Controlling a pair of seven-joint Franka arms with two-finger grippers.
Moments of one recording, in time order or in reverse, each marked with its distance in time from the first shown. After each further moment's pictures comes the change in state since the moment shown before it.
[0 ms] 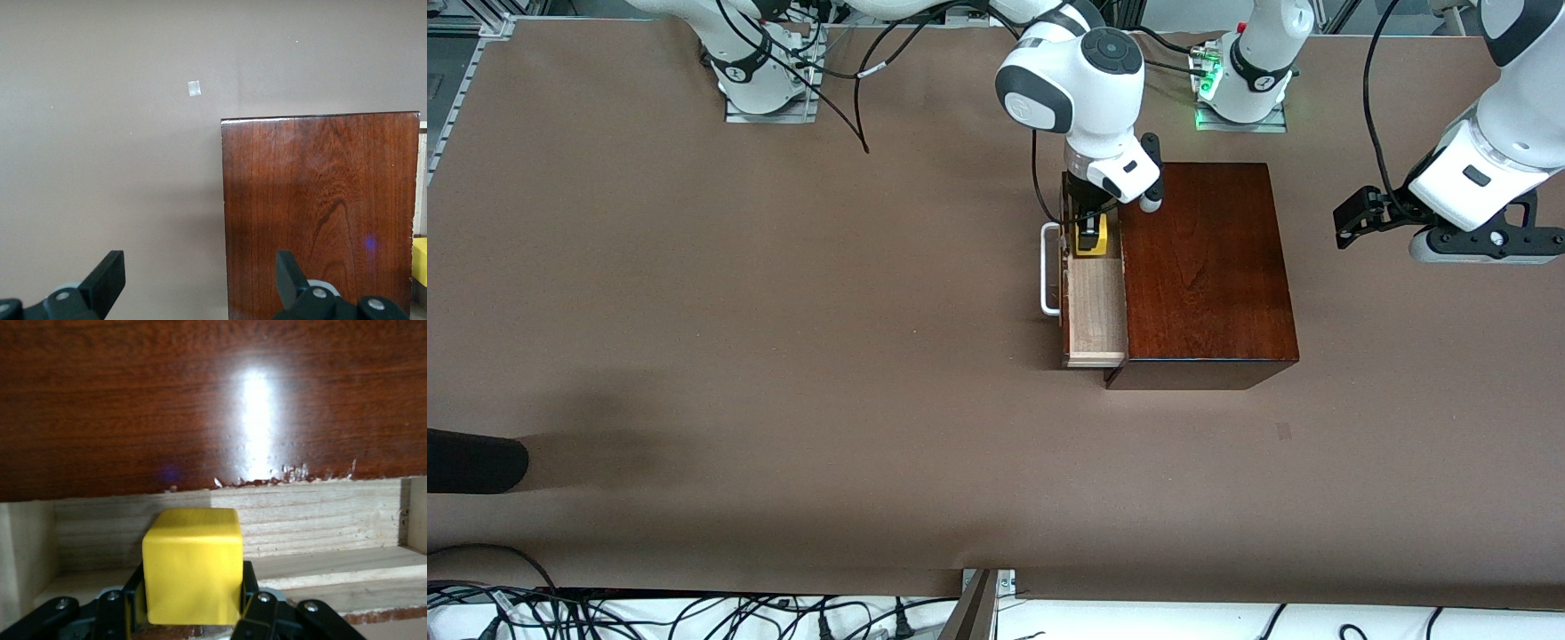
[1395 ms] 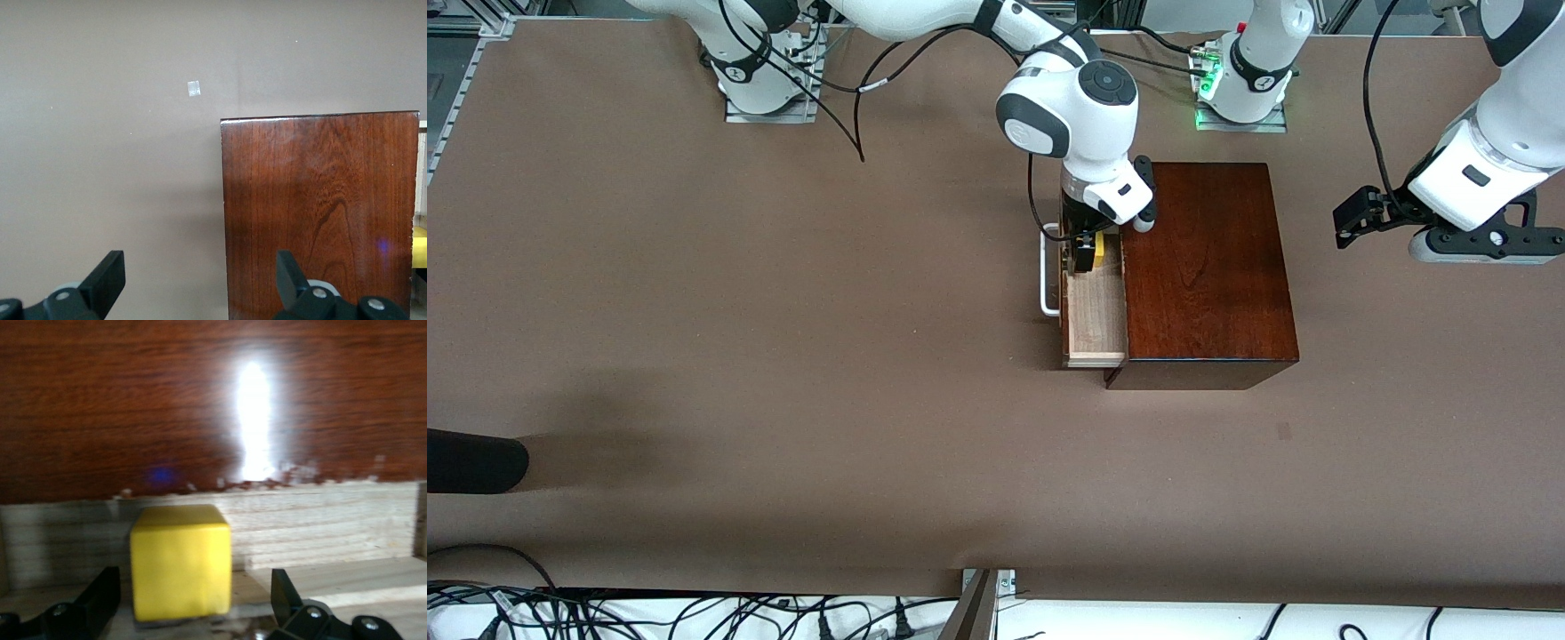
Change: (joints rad) left arm 0.000 0.000 0.000 0.000 0.000 0.000 0.002; right arm -0.005 0.050 -0.018 0.019 -0.005 0.045 -0.015
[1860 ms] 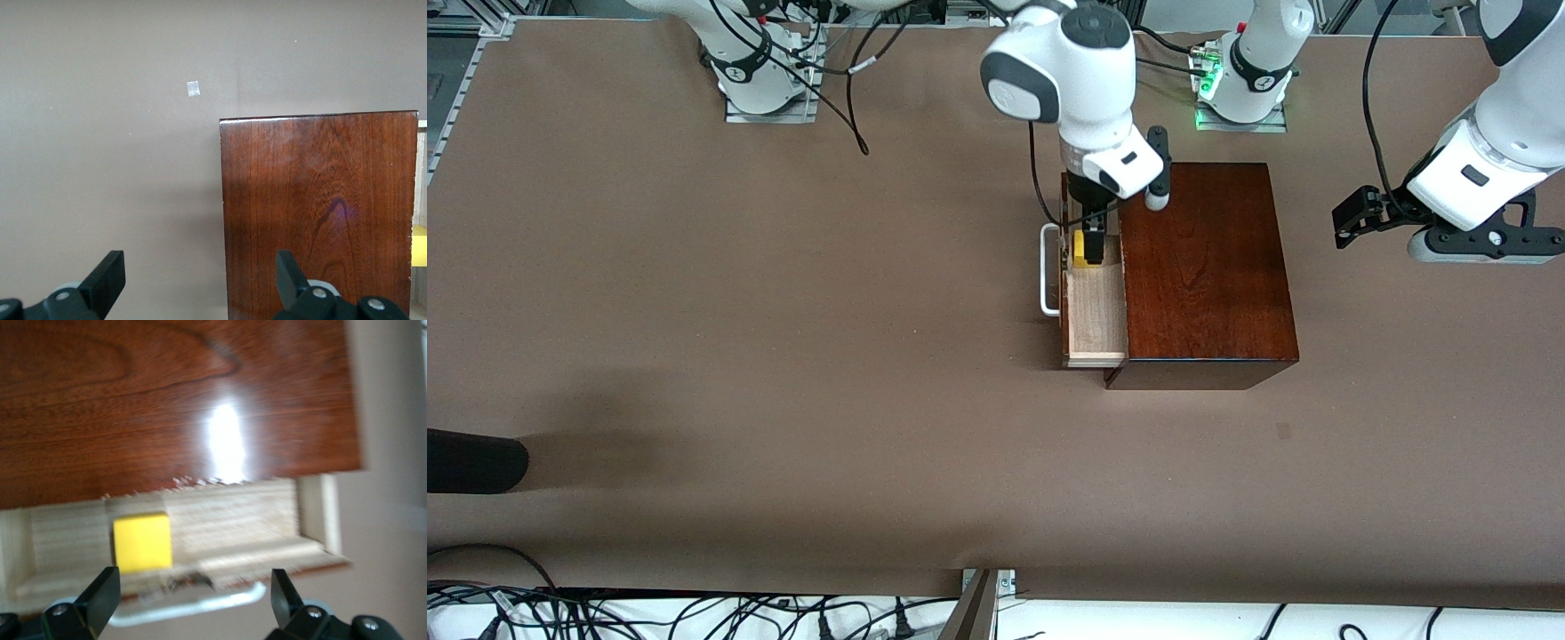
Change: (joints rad) left arm -0.003 0.000 0.000 0.000 0.000 0.000 0.000; right arm -0.025 -0.135 -0.017 0.052 0.028 -0.047 0.011
